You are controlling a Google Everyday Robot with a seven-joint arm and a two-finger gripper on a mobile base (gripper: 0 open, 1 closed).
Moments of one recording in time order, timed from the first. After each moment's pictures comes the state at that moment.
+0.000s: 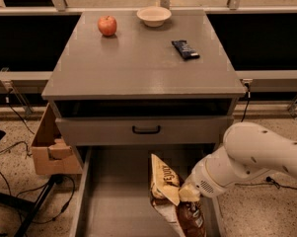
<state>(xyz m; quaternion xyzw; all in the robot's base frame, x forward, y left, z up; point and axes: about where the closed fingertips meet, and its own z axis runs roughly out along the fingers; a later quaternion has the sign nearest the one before) 0.394 -0.109 0.638 -0.44 0.87 0.20 0.13</state>
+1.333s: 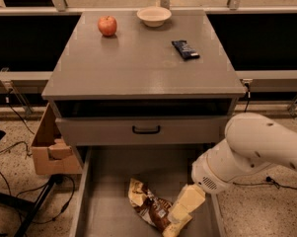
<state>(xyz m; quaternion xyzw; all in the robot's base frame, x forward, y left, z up) 0.389 -0.108 0.662 -0.46 0.86 0.19 0.13</state>
